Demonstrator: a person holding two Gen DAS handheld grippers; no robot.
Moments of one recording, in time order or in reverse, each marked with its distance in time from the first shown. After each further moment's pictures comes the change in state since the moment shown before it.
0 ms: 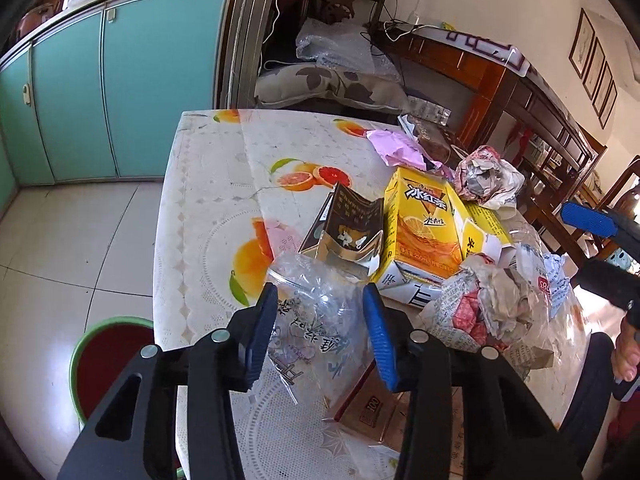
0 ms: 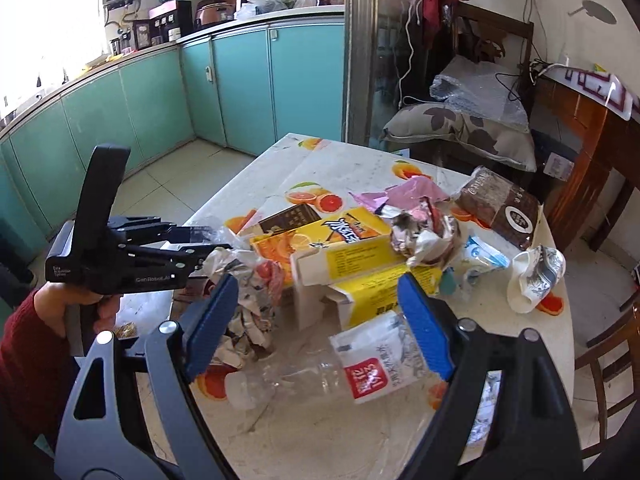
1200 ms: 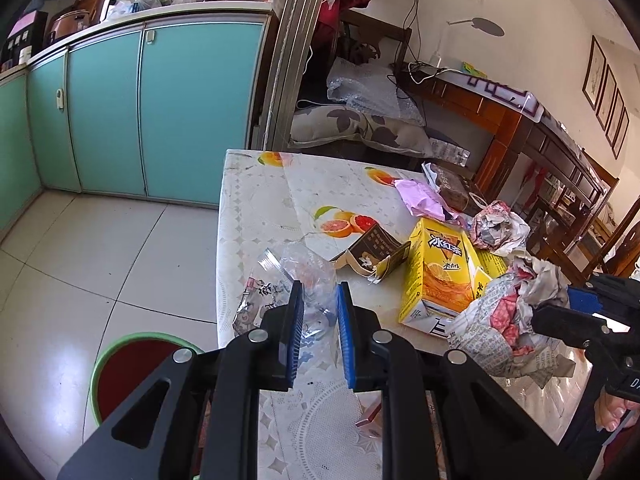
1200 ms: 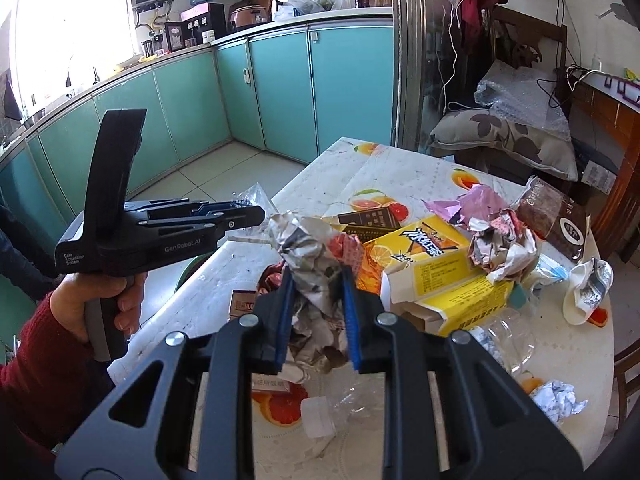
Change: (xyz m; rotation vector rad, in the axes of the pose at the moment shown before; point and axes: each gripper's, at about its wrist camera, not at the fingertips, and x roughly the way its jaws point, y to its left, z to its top) left arm -0.035 0.022 0.010 -0.061 -0.122 0.072; right arm 0.010 0.040 0.009 -0.009 -0.025 0.126
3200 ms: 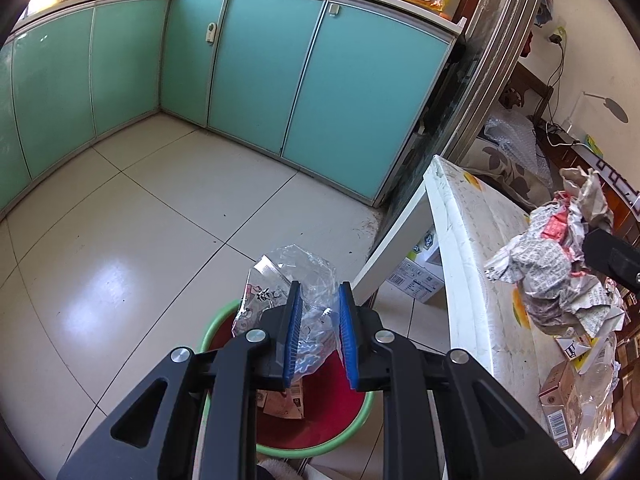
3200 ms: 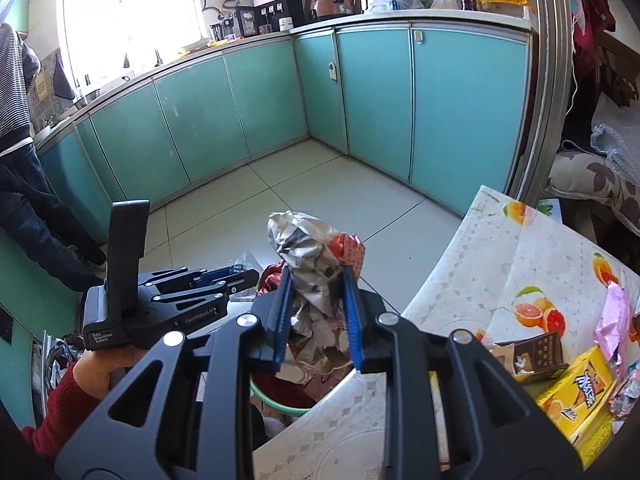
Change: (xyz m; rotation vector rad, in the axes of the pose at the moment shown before) left arm -0.051 0.172 -0.046 -0.358 0.002 0.304; right arm 0.115 0.117 0.089 -0.124 0.047 0.248
